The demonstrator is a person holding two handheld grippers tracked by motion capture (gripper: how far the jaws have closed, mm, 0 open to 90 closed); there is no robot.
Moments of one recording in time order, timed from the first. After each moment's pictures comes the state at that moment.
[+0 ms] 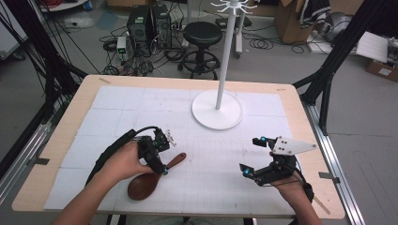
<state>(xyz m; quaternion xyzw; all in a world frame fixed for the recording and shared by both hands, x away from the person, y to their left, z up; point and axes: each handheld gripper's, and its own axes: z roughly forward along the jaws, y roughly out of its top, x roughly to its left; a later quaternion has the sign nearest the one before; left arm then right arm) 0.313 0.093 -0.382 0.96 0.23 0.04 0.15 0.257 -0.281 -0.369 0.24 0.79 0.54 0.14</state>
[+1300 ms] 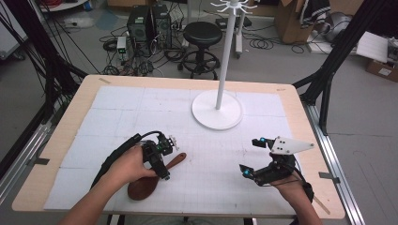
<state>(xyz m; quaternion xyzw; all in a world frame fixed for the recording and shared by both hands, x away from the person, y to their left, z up) 0.315 0.083 -0.404 0.96 0.25 0.01 0.11 0.260 -0.281 -0.374 0.25 0.80 0.53 0.13</state>
